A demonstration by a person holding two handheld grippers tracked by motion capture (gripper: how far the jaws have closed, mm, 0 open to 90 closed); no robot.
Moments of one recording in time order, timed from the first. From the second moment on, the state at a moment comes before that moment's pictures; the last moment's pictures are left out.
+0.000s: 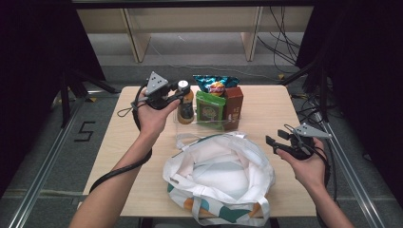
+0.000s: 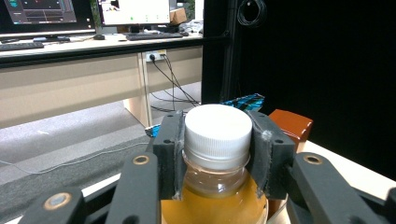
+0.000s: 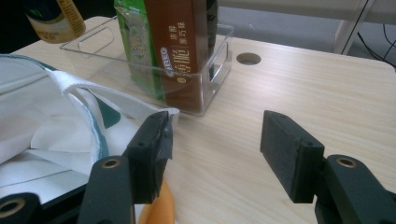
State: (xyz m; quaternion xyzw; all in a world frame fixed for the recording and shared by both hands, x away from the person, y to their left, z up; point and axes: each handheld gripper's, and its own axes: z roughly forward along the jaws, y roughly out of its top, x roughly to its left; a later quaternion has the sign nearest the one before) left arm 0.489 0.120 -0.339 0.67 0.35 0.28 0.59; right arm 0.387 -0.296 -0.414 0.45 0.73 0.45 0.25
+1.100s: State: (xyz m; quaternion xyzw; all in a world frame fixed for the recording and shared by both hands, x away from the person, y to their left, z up) left arm 0.510 0.124 -0.351 0.67 0.36 0.28 0.58; right arm 0.386 -0.293 -0.418 0.46 0.72 0.45 0.25
